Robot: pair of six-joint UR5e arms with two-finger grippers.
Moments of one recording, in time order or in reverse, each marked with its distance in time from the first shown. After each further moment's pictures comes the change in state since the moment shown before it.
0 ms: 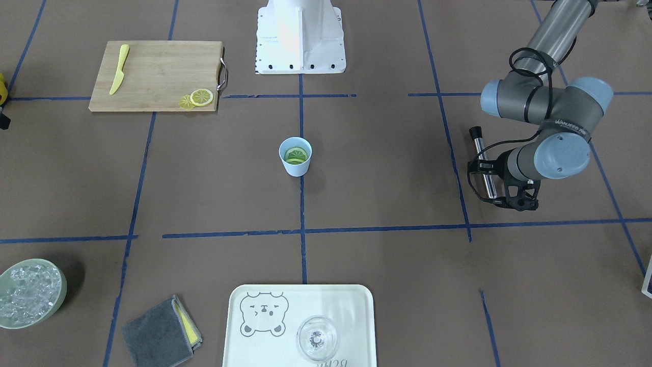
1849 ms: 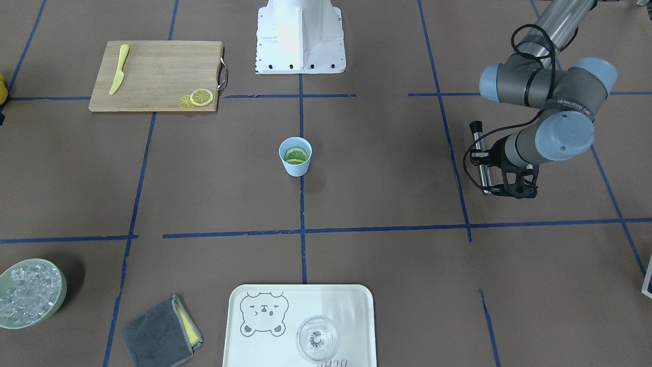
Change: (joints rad) left arm -0.012 0.035 -0.191 0.059 -0.020 -0.055; right arm 0.017 0.012 0.011 -0.005 0.012 0.006
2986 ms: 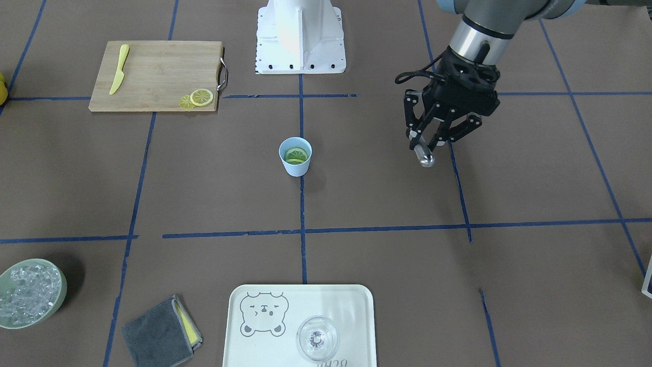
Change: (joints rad) left arm 0.093 -0.168 -0.354 -0.375 0.451 -0.318; right arm 0.045 -0.048 -0.018 -0.009 -0.011 0.000
